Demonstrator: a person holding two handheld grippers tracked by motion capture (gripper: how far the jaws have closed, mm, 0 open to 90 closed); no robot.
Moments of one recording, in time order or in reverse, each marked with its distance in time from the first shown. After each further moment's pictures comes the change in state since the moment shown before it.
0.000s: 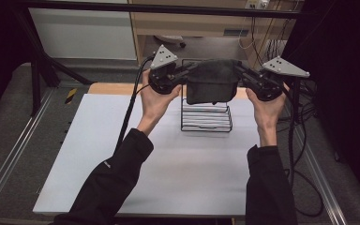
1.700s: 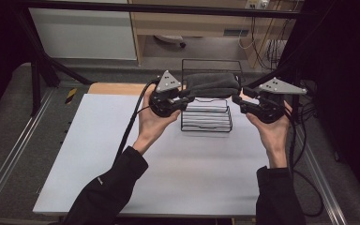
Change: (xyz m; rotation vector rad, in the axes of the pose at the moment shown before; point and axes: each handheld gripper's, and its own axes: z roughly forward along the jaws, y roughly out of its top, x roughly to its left) left arm -0.023 -0.043 -0.012 0.199 -0.031 0.009; right arm 0.019 -0.030 -0.031 0.231 -0.011 0.018
